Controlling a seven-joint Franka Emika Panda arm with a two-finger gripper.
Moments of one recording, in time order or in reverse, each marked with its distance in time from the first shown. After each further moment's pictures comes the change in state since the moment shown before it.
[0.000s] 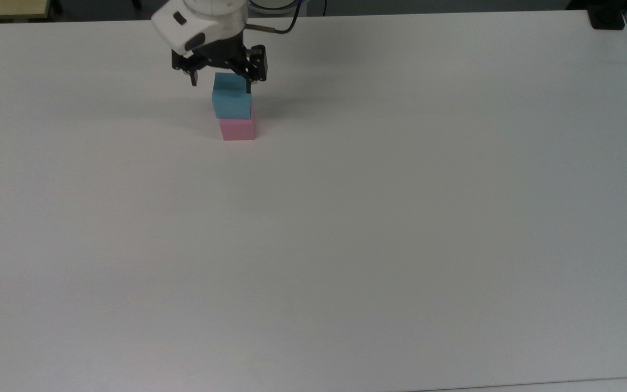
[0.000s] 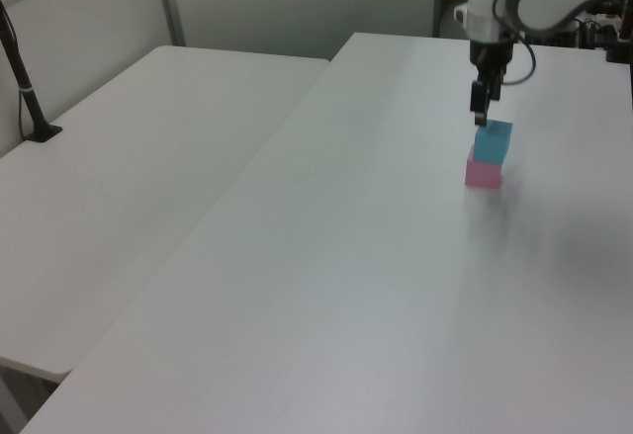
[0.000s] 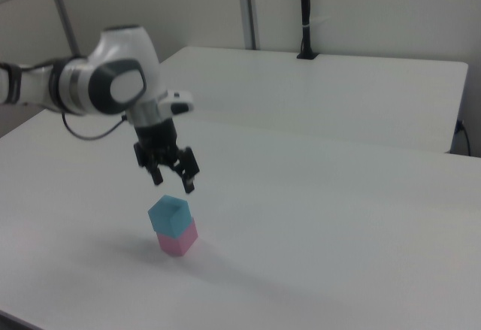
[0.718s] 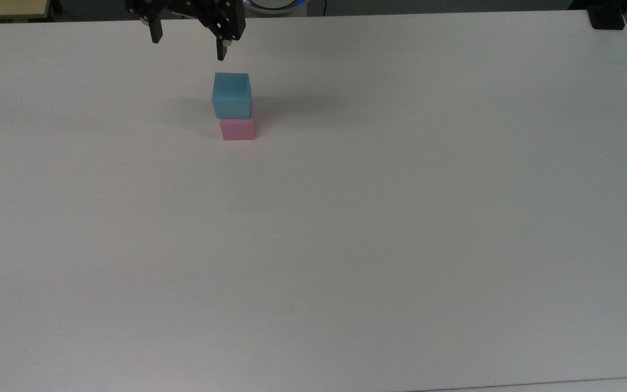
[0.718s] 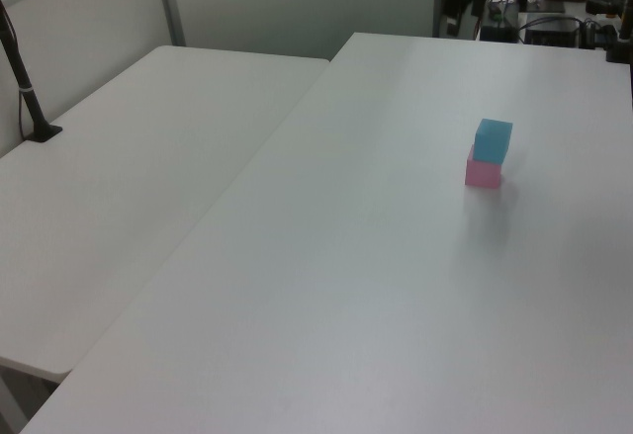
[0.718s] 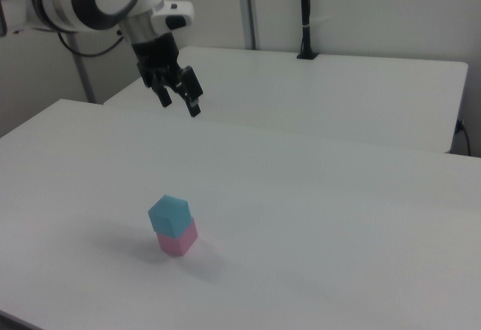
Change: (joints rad) arm -0.013 0.029 -0.009 0.398 0.041 -0.201 0.101
